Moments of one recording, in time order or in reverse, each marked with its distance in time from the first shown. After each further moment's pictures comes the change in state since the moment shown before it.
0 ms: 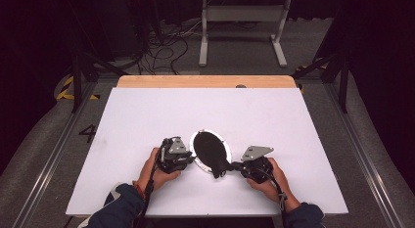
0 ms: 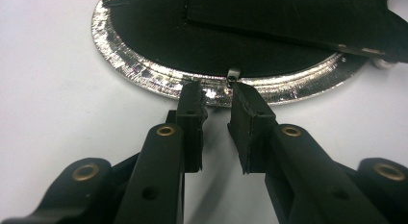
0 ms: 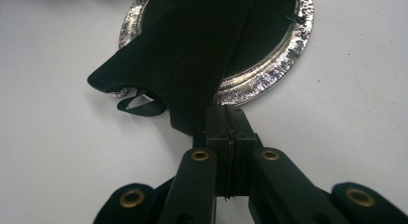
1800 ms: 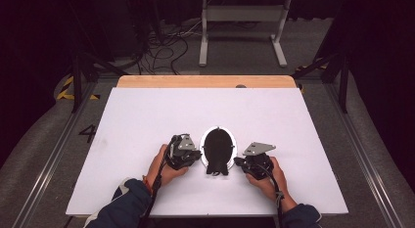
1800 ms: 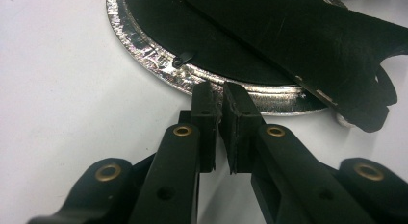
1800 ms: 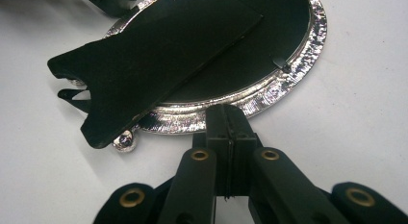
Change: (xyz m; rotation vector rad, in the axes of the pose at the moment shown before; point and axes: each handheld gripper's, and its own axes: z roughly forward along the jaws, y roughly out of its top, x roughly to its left) left arm -0.004 0.017 0.016 0.004 -0.041 0.018; right arm -0.008 0.000 0.004 -0.022 -0.080 0.100
